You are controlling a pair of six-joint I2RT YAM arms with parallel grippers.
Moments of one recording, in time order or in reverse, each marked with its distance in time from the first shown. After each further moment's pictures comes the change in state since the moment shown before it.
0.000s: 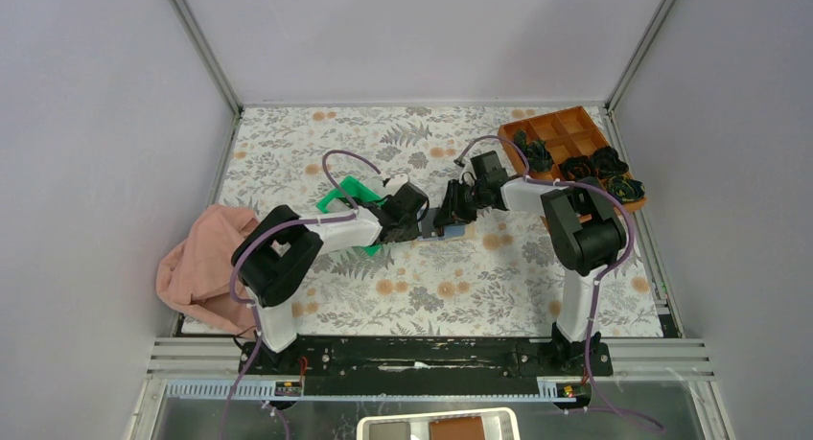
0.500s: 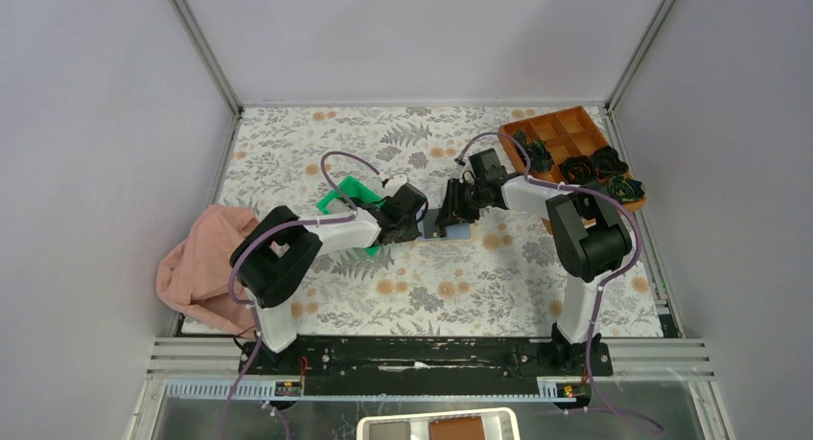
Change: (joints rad) left arm 0.000 -0.011 -0.022 0.026 -0.001 -0.006; right arm 0.020 -0.048 0.019 -0.100 0.093 -0.028
